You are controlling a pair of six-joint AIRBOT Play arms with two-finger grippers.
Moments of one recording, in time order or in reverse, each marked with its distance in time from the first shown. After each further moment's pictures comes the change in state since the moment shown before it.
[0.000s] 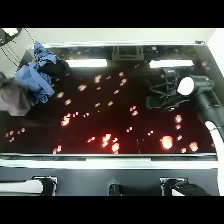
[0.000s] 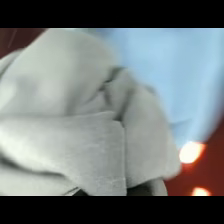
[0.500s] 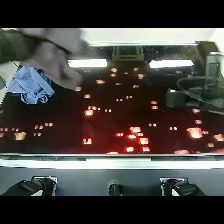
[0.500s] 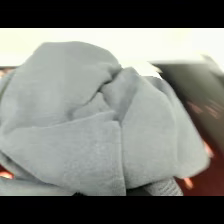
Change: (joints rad) left arm -0.828 0.422 -0.022 -0.008 0.066 0.008; right arm 0.000 0.373 0.020 -0.078 0.020 -0.015
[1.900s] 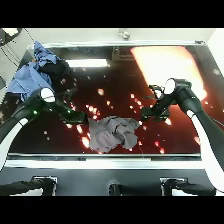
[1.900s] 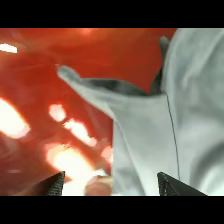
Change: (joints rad) left arm 0.165 -0.367 -0.595 -0.322 -0.186 0.166; right arm 0.000 -0.628 -0.004 0.146 0.172 -0.003
